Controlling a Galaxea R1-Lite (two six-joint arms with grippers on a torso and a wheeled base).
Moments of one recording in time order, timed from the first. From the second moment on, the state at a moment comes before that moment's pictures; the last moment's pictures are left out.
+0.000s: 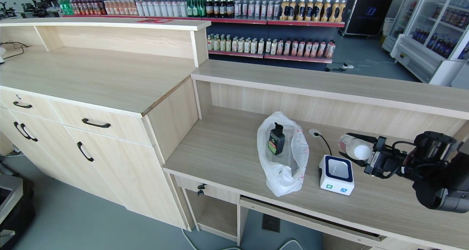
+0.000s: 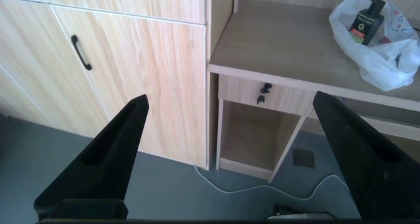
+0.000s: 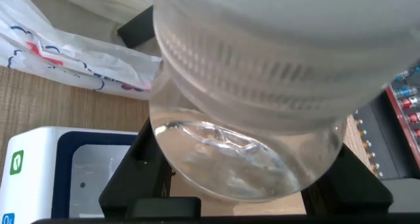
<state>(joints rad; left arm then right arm) 0.00 0.00 0.00 0.00 -0.05 0.00 -0.24 2.24 -0.73 -1.45 0.96 -1.25</state>
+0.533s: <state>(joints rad) 0.00 0.00 0.00 0.00 -0.05 0.00 -0.24 2.30 -0.76 -1.45 0.96 -1.25</state>
